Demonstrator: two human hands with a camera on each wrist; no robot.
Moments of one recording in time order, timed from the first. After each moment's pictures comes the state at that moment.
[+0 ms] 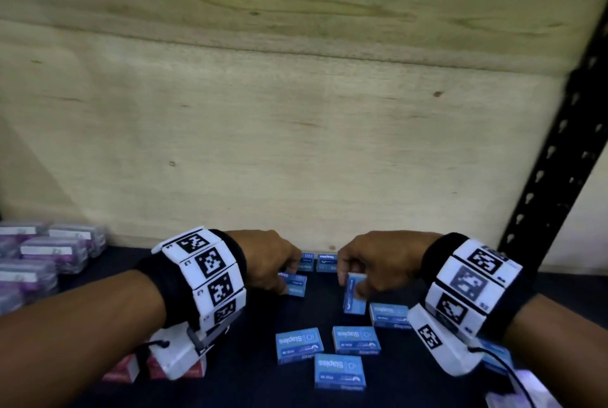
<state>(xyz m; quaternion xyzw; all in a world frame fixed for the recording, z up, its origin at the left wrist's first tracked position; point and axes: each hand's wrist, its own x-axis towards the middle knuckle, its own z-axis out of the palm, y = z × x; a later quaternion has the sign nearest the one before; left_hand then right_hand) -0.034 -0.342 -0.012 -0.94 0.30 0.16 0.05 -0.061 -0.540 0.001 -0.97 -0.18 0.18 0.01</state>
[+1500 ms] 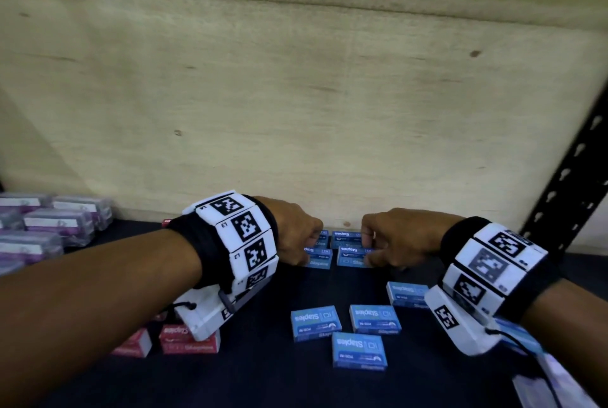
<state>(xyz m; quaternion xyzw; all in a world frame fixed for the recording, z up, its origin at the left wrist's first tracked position) -0.027 -0.357 -0.008 -0.93 0.29 0.18 0.13 -0.047 -0.545 -0.016 -0.98 -0.09 0.18 -0.01</state>
